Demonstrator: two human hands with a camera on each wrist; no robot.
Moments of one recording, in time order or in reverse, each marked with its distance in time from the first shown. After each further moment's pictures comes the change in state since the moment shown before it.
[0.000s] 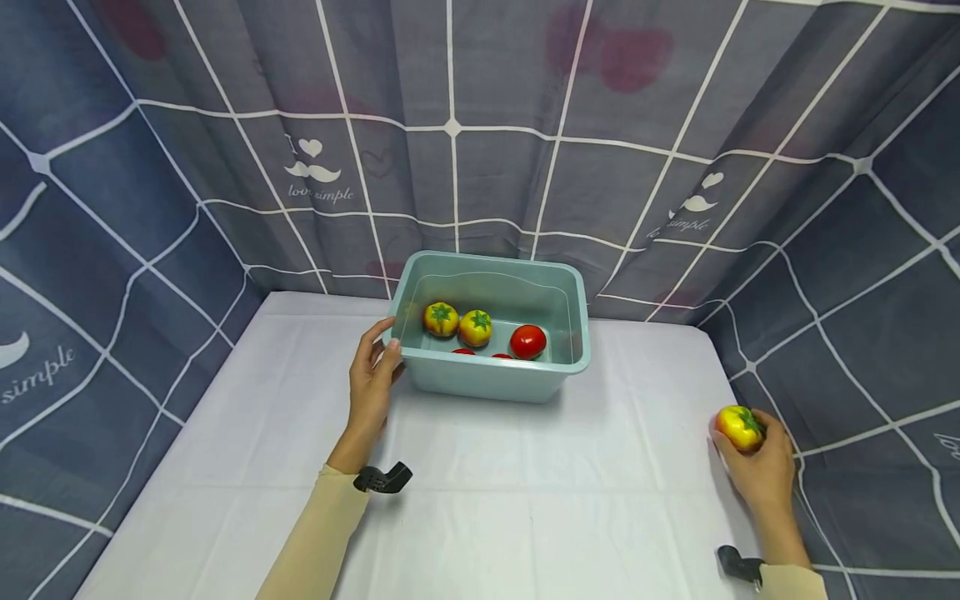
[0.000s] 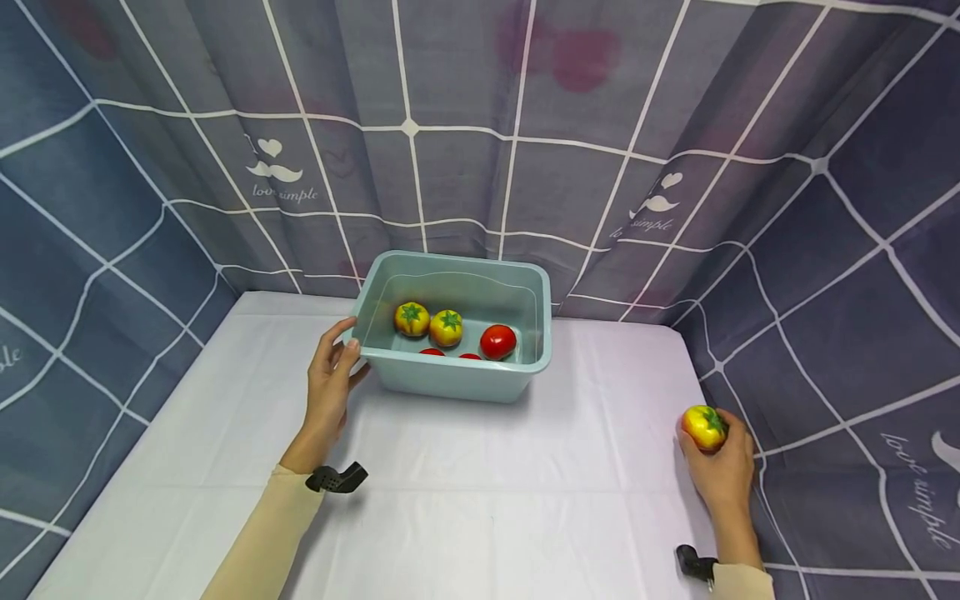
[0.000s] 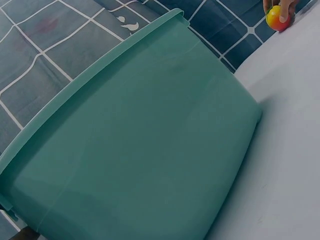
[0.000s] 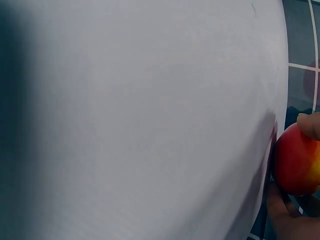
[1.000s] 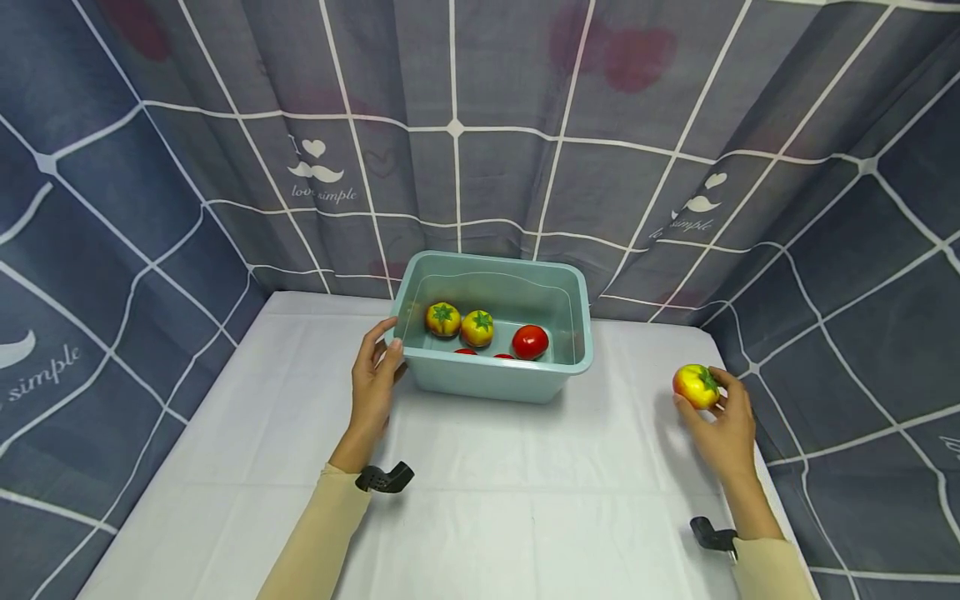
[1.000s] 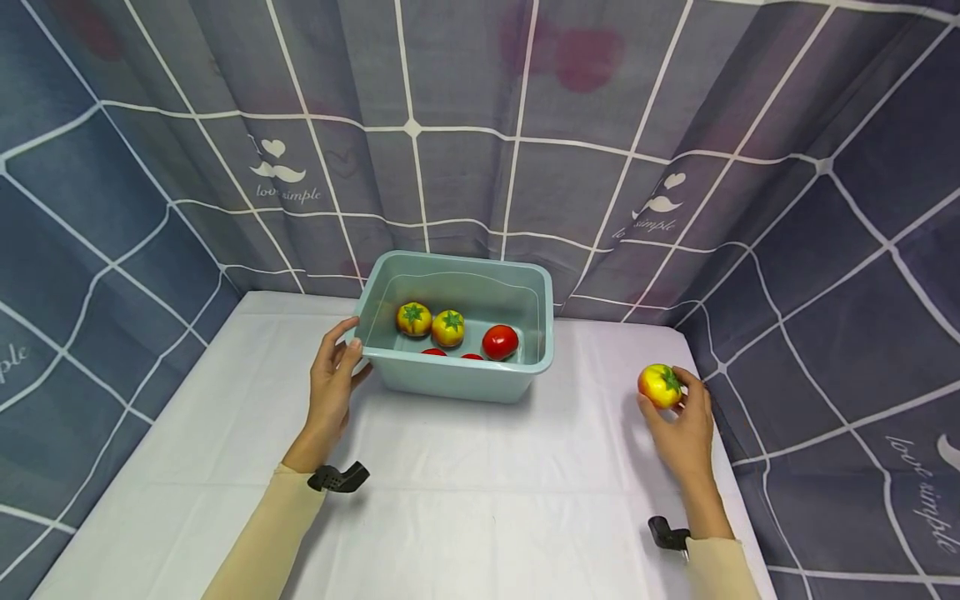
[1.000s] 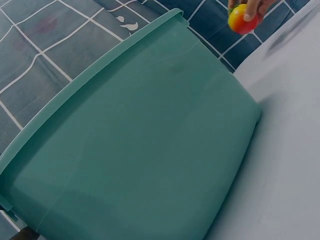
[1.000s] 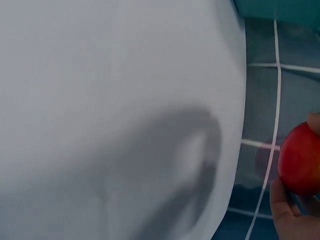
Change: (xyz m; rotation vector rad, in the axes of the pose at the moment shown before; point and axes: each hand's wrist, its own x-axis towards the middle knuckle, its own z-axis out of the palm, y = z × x) left_hand 0.000 -0.001 0.000 -0.013 -0.011 -0.003; right_hand -0.003 -0.083 0.019 0.193 -0.023 -0.223
